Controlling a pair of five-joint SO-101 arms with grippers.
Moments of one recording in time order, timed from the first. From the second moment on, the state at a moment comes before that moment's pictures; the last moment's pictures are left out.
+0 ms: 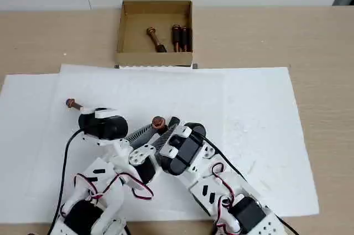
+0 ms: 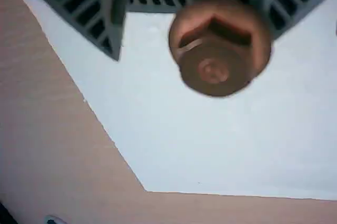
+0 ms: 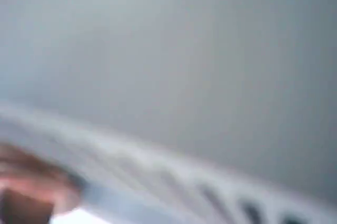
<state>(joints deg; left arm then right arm) 30.9 -103.5 83.6 49.7 34.0 -43.0 -102.4 89.6 41.3 8.9</state>
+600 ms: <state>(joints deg) 25.8 -103.5 79.5 49.9 26.9 -43.1 -102.4 90.0 41.1 8.9</state>
